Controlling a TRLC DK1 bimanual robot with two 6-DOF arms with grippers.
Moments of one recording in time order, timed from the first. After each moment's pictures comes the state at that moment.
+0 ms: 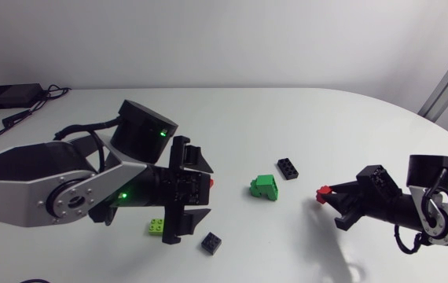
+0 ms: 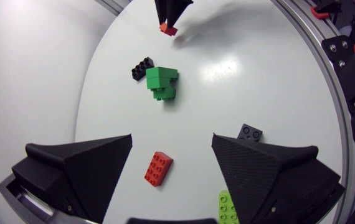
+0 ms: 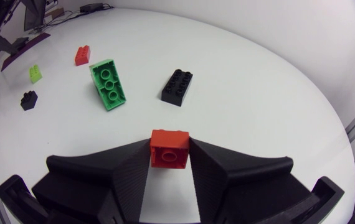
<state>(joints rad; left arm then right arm) -0.74 1.37 0.79 -0.20 0.09 1.04 -0.20 1.41 0.36 0.32 -0.57 -0.61</state>
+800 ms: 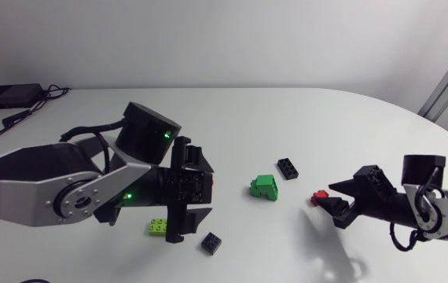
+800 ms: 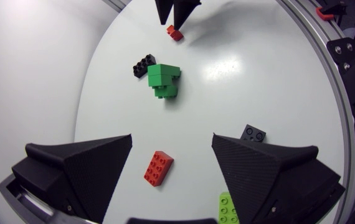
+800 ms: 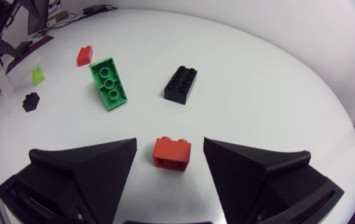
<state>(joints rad) -0.74 1.39 0.79 -0.18 0.07 1.02 -0.21 1.48 0.41 0.31 -0.62 -0.61</state>
